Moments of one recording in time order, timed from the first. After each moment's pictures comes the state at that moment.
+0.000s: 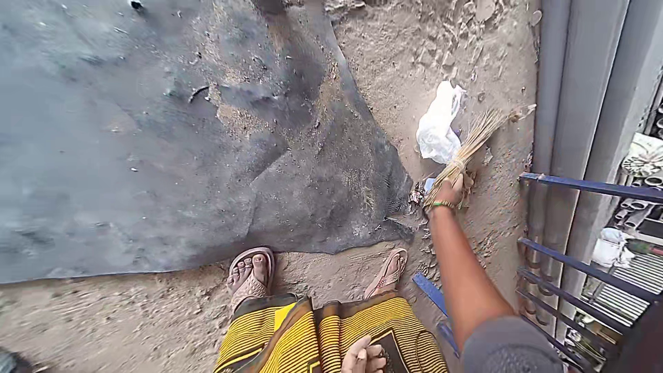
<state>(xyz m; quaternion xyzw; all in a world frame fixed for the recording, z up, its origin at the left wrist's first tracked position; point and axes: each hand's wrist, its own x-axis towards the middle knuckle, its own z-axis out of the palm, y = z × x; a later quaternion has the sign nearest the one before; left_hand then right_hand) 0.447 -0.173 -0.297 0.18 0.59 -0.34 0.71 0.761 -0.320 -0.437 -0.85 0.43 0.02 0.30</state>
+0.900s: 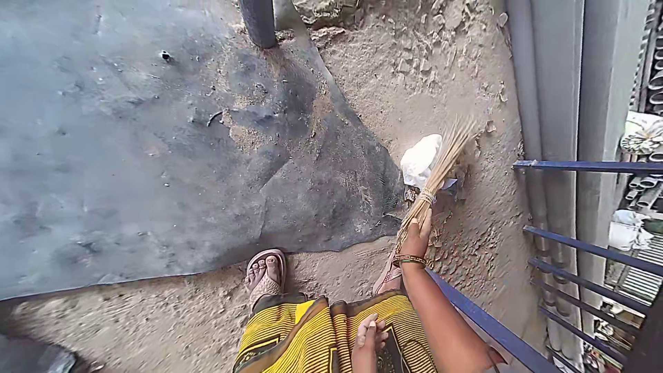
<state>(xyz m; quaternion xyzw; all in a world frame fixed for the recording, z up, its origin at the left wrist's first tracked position) 0.419 -0.203 -0.325 0.26 0.57 -0.40 0.67 0.623 -0.268 -0.380 -0.83 0.41 0.05 0.37</state>
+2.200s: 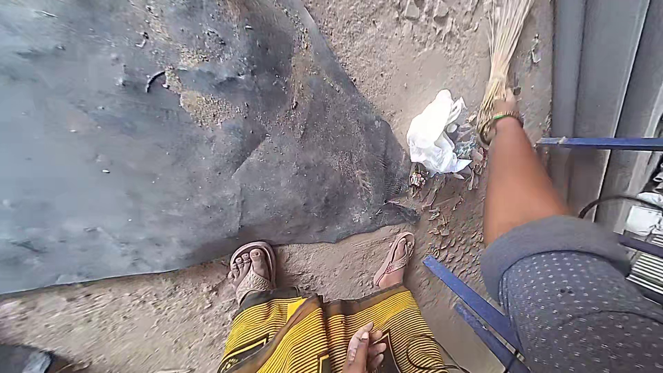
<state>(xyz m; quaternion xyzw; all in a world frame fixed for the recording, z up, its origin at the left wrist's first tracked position) 0.412 -0.206 -0.329 0.20 0.62 -0.40 0.64 0.912 -0.440 -0.424 -0.93 0.31 0.13 0.16</state>
